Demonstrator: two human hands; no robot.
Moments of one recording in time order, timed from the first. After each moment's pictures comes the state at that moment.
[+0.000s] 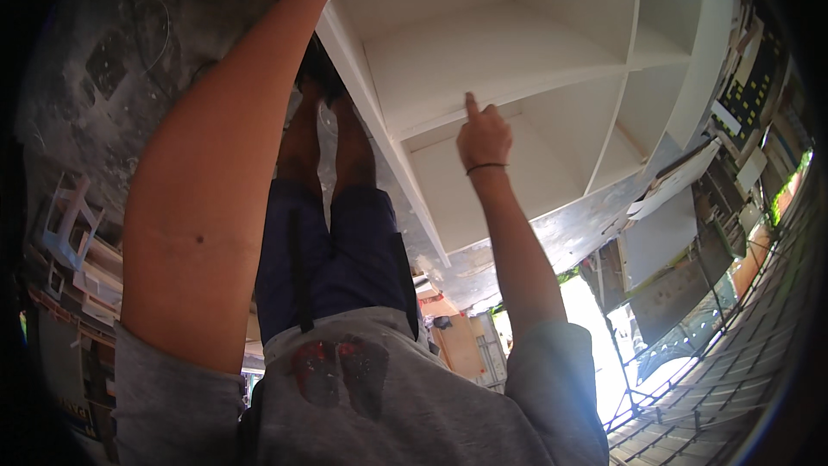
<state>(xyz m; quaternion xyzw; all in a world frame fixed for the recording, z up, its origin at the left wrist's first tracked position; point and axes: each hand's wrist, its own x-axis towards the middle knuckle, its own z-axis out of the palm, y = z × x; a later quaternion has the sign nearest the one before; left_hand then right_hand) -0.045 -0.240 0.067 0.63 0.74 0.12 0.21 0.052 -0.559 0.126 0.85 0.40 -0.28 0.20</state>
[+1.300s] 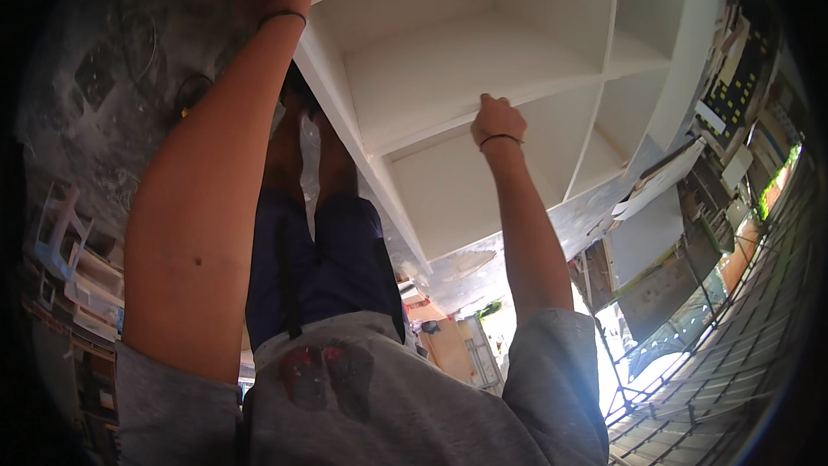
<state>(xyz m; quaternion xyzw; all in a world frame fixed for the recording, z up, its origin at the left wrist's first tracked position) -0.049 -0.240 0.054 0.63 0.72 0.18 0.22 0.126 -0.511 0.134 0.80 0.32 -0.35 0.36</state>
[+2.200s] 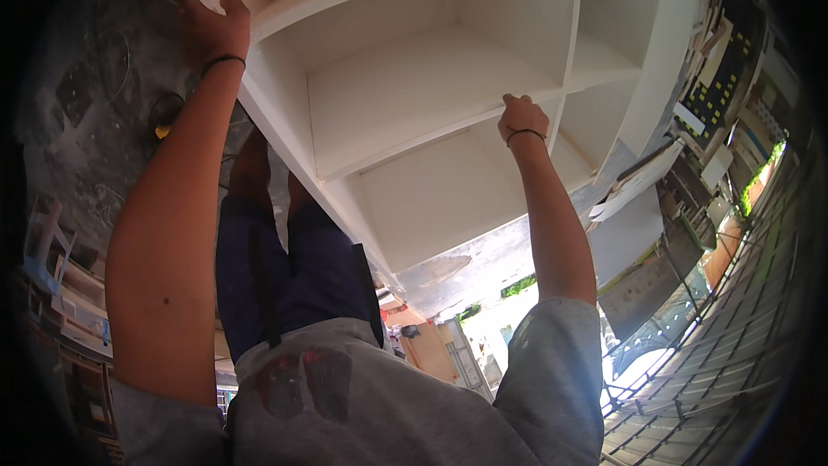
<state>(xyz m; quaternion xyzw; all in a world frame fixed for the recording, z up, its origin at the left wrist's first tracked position) -0.046 -0.232 0.082 0.61 0.76 0.02 0.21 0.254 -0.522 0.138 0.78 0.38 -0.30 0.39</state>
